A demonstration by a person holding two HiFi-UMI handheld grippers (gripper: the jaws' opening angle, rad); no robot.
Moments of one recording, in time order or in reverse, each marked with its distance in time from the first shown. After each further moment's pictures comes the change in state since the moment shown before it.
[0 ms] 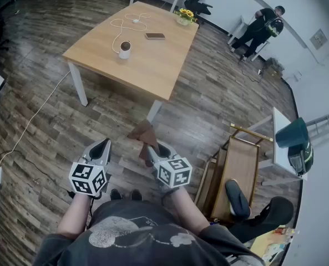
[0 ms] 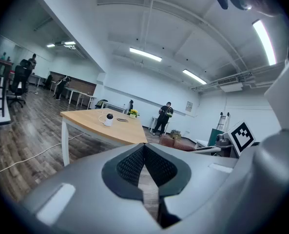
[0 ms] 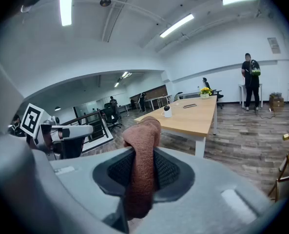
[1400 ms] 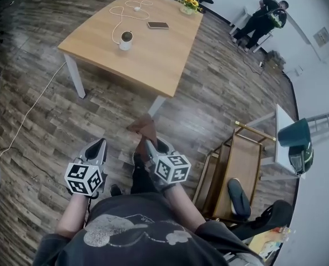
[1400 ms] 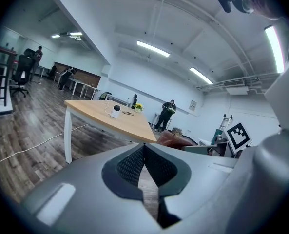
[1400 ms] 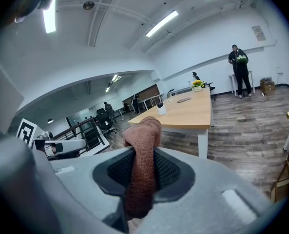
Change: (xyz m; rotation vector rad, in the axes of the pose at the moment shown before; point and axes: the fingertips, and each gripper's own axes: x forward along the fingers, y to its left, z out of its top) left arm 0.021 0.055 -0.021 -0.075 0.057 0.018; right arm 0.058 -0.015 -0.003 0.136 -0.021 -0.038
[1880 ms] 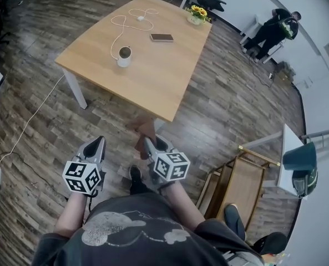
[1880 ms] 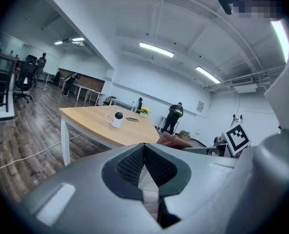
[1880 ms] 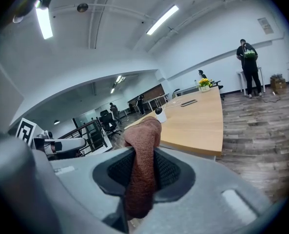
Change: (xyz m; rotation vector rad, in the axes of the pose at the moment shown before) left arm 0.103 0.022 0.061 0.013 -0.042 0.074; right arm 0.088 -0.062 0.078 -0.011 0.001 0.083
